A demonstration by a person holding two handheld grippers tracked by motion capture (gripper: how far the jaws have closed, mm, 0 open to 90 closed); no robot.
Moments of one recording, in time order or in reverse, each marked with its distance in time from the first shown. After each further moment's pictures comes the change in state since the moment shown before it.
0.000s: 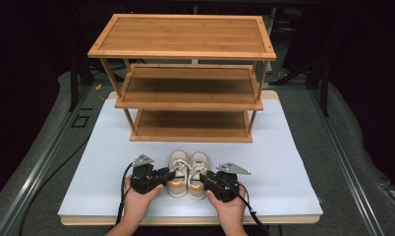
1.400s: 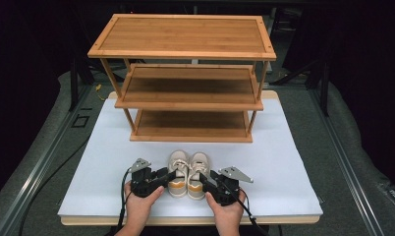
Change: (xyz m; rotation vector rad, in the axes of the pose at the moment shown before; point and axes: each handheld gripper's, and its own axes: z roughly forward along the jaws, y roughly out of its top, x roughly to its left) left arm -0.001 -0.015 0.003 -0.114 0.007 -0.062; right arm 0.004 -0.011 -0.004 -0.098 -0.028 0.060
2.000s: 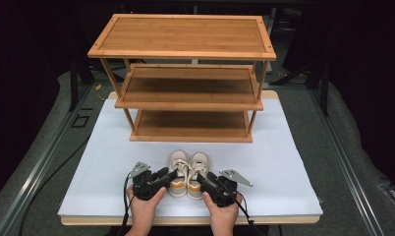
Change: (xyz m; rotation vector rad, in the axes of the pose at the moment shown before) left arm -0.002 -0.013 0.005 -0.102 0.016 -0.057; right arm 0.000 -0.014 0.013 -0.056 0.013 0.137
